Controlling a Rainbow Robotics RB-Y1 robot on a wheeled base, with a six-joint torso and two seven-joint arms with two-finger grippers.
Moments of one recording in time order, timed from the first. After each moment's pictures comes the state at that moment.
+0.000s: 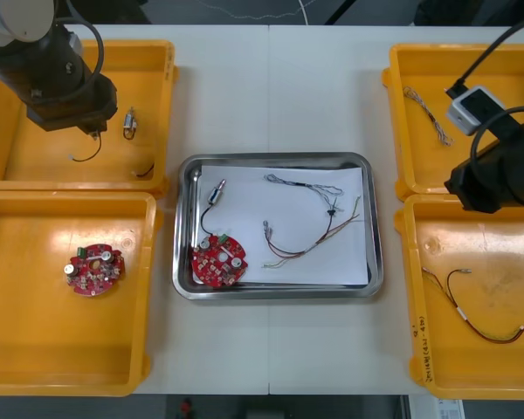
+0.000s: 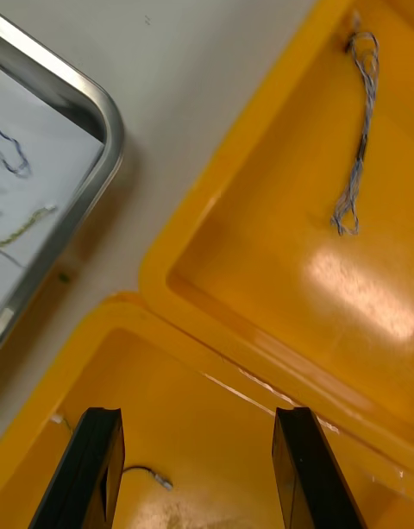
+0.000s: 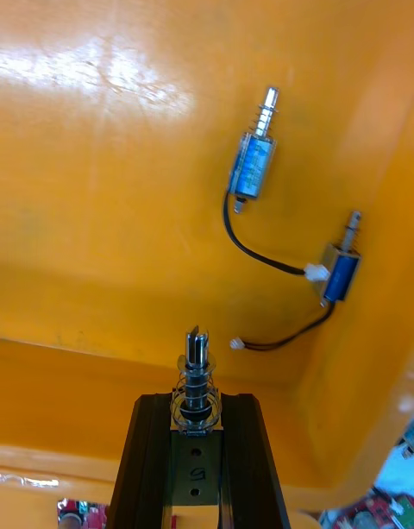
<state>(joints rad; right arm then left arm) -0.38 -0.42 -0.18 -2.27 -0.42 1.92 1.92 -0.93 0.68 -0.17 -1.38 0.68 1.75 -1.01</state>
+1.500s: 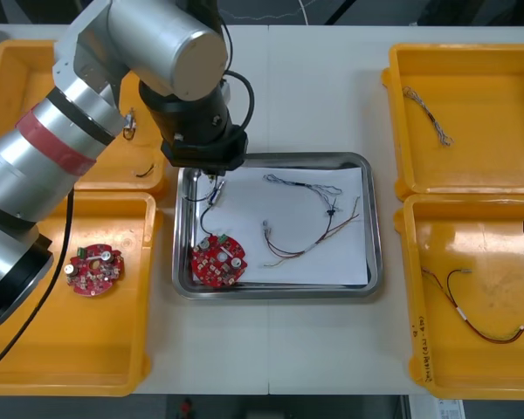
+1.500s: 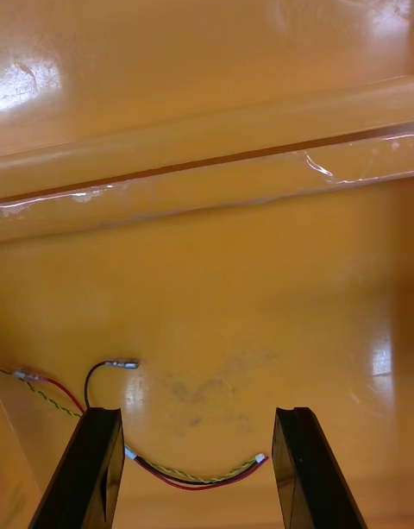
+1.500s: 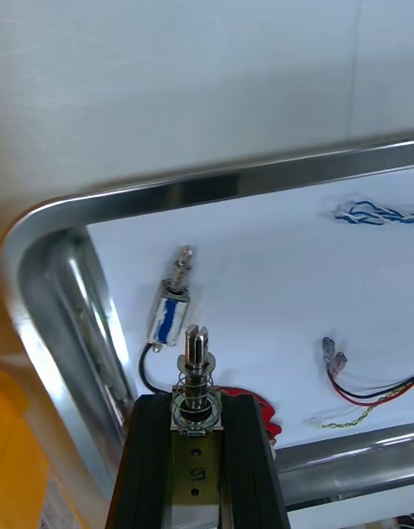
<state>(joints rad) -0.26 -0.58 -0.47 -1.96 -0.67 1.92 1.46 -1.02 0.44 -0.50 -1.44 0.77 1.75 -0.91</state>
